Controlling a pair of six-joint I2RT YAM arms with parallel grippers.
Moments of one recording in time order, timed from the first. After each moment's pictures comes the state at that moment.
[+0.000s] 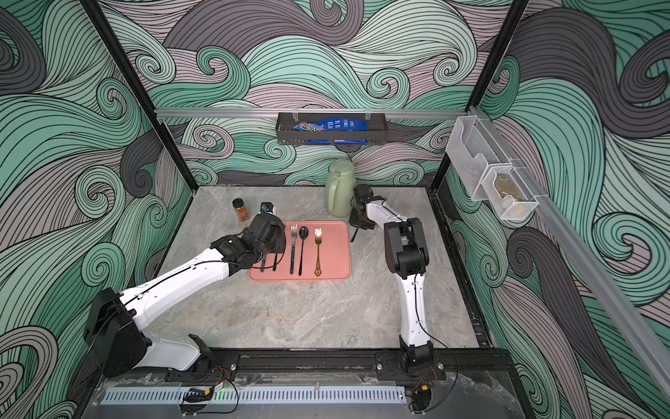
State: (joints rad) left arm -0.68 1.40 1.12 -0.51 -0.42 -0.47; right arm 0.20 2.30 1.79 -0.67 0.06 0.48
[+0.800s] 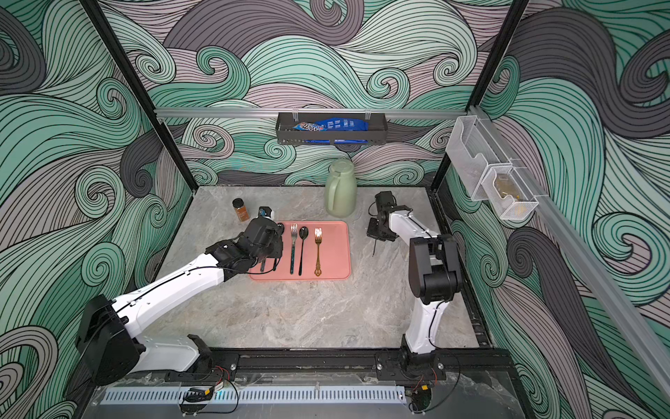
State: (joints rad) left arm -0.68 1.34 1.05 -0.50 -0.37 -0.47; right arm 0.15 1.85 1.34 -0.67 0.01 0.41
